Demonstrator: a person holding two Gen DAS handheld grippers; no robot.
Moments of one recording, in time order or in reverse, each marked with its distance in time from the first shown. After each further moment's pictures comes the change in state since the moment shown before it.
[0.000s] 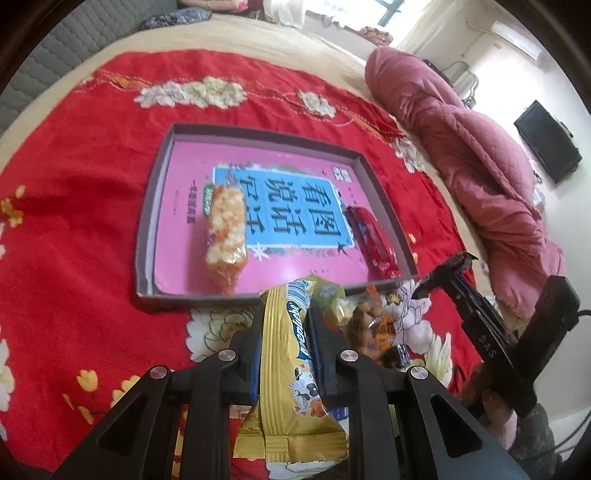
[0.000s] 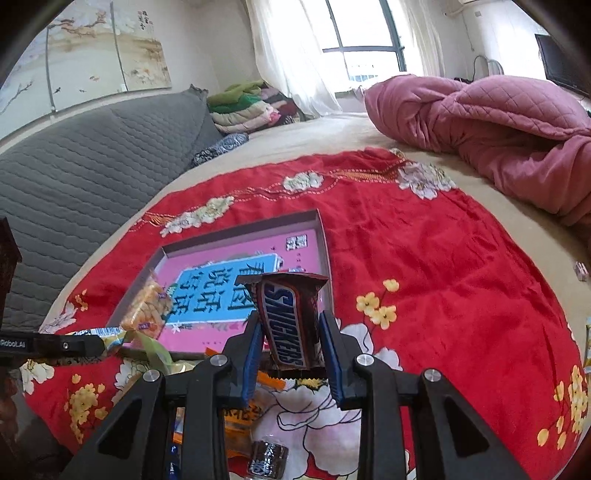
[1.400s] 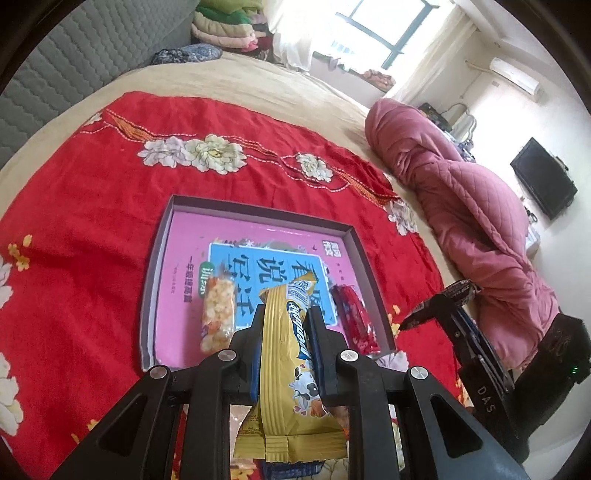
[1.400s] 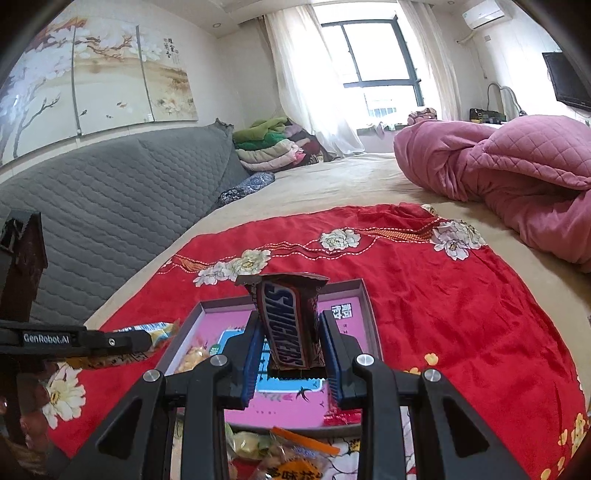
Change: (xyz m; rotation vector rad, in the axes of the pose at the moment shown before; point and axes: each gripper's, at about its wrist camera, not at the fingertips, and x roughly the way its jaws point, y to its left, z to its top) left arm -0.022 -0.009 0.049 -0.054 -0.170 -0.012; right arm -0.010 0.042 0.053 -0.024 -0.145 0.072
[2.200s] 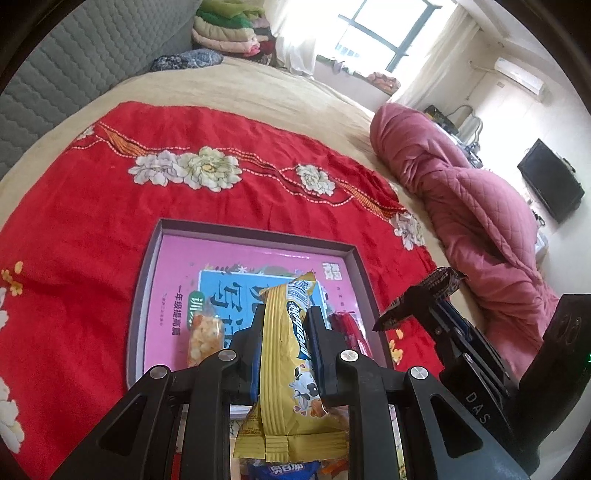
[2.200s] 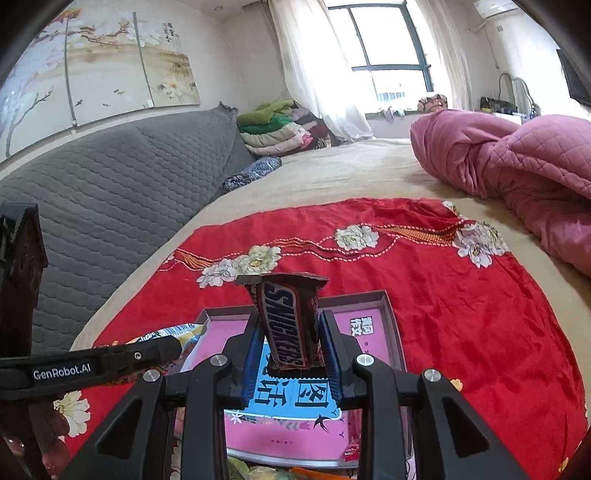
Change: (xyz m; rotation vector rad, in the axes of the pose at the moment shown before) left arm 0.024 -0.017 0.028 0.004 -0.013 0.036; right arm 0.045 0.013 0.029 -0.003 0.084 0.025
